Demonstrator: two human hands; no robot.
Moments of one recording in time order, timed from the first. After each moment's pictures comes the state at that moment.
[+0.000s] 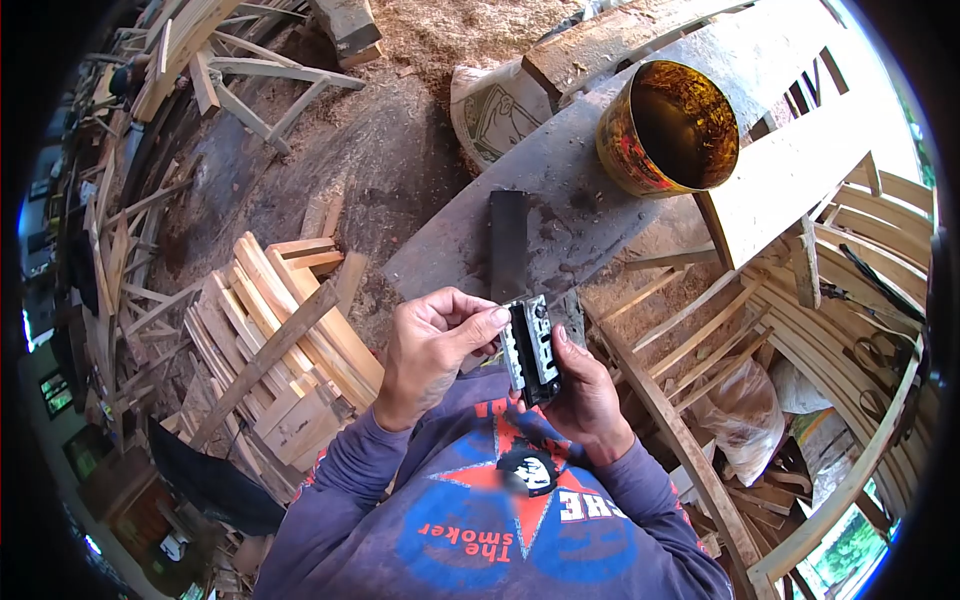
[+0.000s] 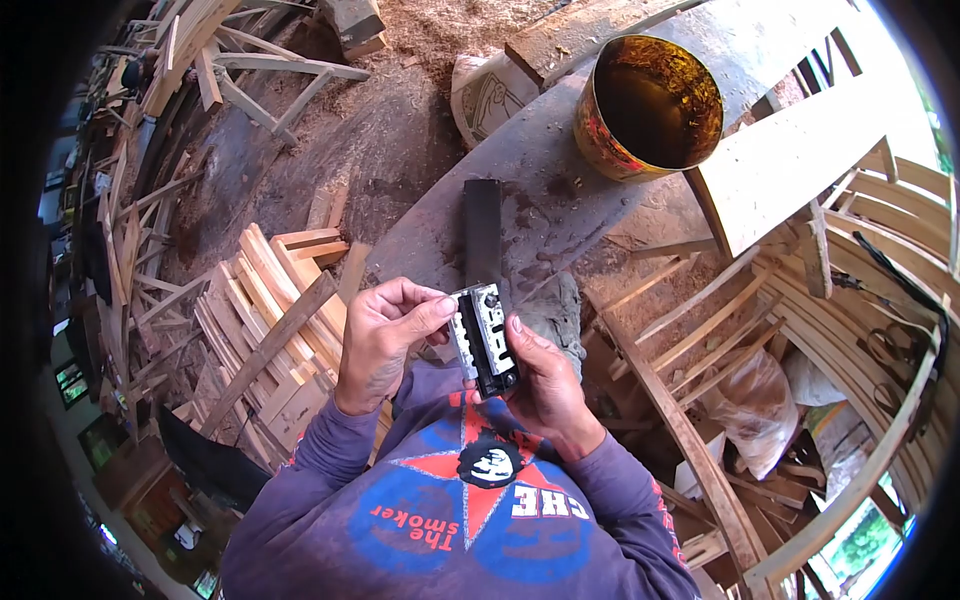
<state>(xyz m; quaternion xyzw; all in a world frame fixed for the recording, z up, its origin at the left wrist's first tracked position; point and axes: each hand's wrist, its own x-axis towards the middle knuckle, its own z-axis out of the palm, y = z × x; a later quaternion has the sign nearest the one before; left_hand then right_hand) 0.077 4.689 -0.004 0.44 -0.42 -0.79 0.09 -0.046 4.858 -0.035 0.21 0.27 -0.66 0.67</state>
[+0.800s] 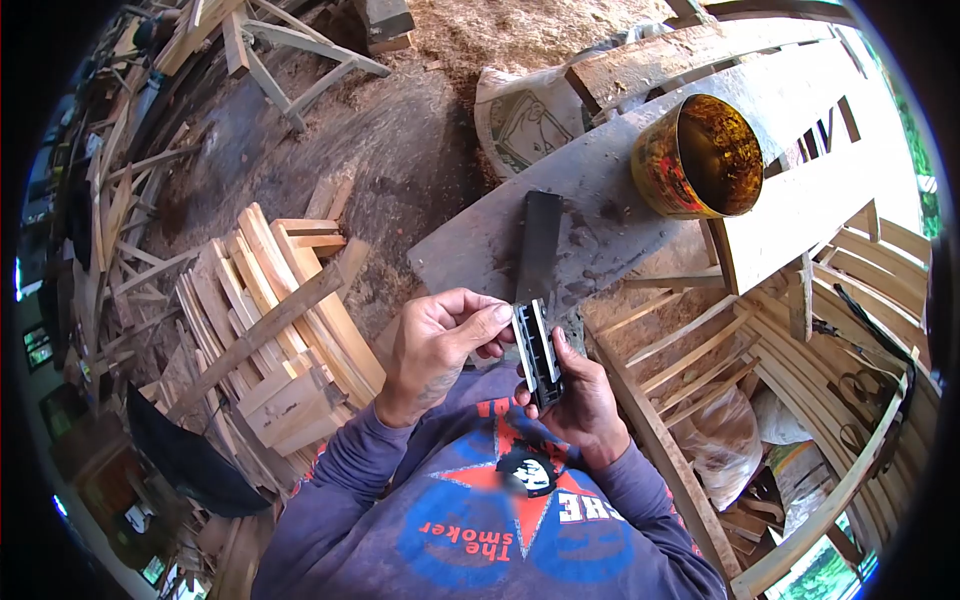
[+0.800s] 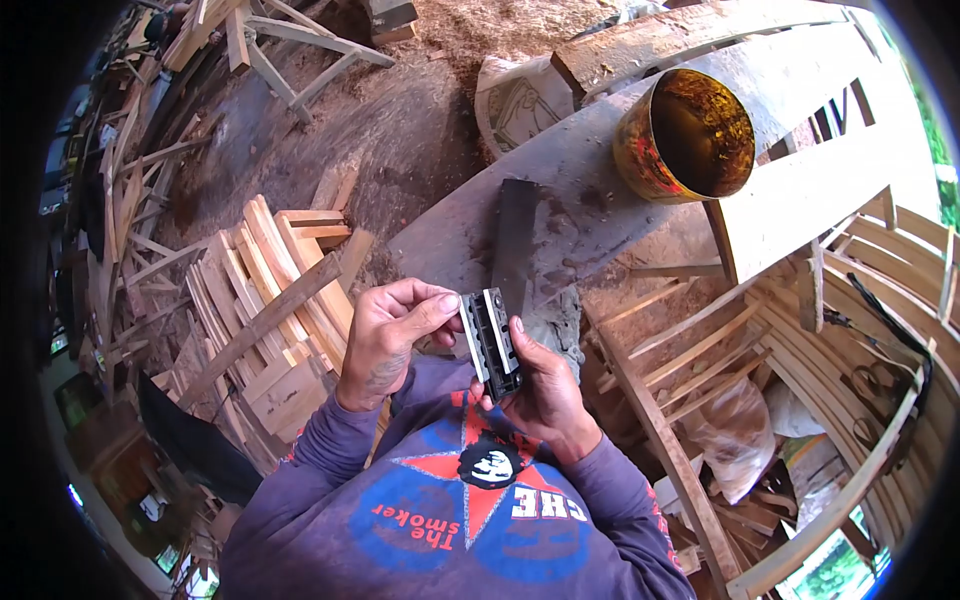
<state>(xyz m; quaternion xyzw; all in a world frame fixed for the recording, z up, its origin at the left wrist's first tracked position) 0.111 4.683 -0.004 0.43 -0.41 -0.80 0.12 -0.028 4.845 -0.032 0.26 0.22 -0.60 0.72</state>
